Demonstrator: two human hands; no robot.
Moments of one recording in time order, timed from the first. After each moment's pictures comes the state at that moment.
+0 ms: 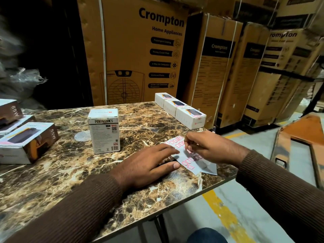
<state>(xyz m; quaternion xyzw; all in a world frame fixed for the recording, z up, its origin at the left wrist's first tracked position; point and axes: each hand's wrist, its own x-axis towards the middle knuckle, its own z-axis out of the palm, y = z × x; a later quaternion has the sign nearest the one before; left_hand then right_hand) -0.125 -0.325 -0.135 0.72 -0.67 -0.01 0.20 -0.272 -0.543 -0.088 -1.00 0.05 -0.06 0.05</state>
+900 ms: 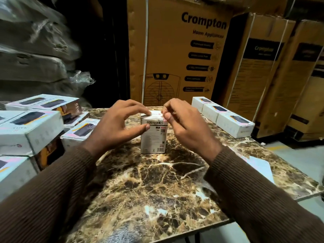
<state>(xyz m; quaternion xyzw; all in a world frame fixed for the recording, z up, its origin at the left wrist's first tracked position) 0.008 -0.202 -0.080 0.74 -0.53 0.23 0.34 -0.134 -0.399 -0.063 -0.92 -0.06 -0.34 0.18</state>
